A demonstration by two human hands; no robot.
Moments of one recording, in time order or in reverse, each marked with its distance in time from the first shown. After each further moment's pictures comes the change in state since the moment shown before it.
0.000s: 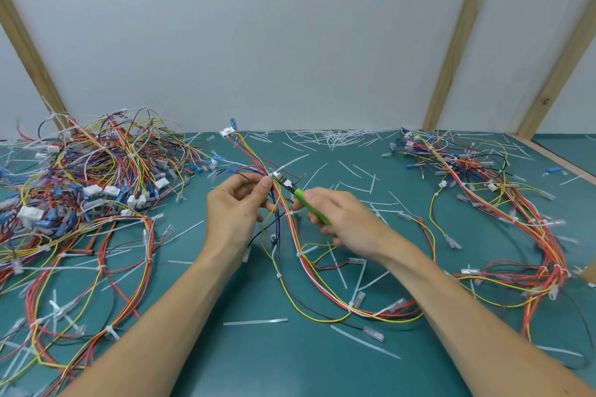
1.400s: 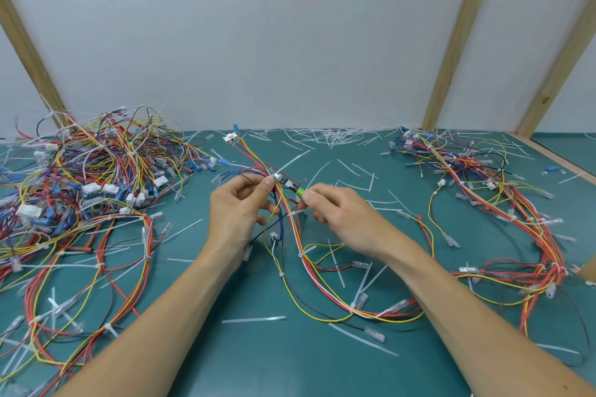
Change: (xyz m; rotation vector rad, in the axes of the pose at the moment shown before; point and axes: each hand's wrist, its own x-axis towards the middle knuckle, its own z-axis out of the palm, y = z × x) left_hand -0.004 0.004 0.004 0.006 -0.022 -0.061; right_hand 0.001 0.002 -0.003 -0.149 0.065 -0.092
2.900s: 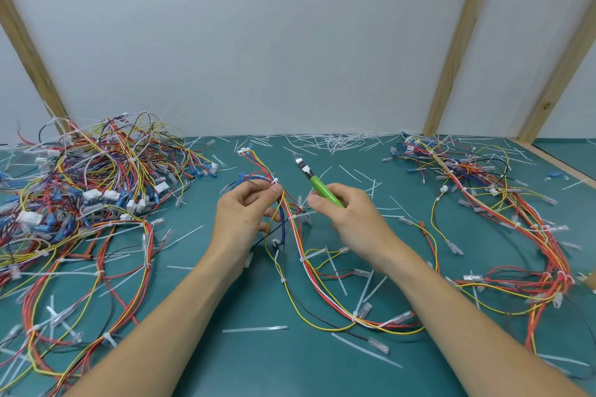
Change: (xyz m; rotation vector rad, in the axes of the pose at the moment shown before) left_hand 0.003 -0.002 0.001 0.006 -0.065 -0.071; right_hand 0.003 0.001 0.004 0.199 0.198 0.090
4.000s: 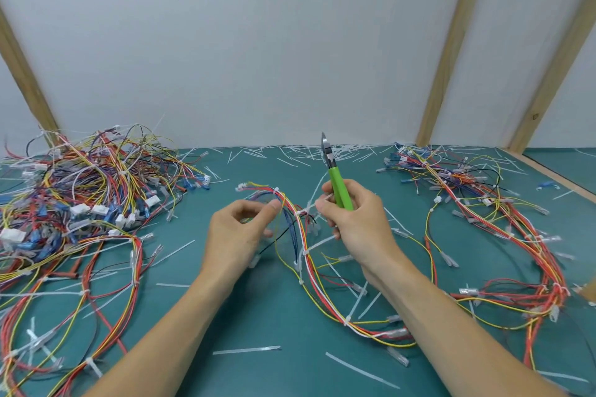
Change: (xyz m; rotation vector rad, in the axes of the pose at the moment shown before) left_hand -0.006 0.002 0.001 0.313 0.091 -0.030; right_hand 0.002 -0.008 -0.001 0.291 0.230 0.015
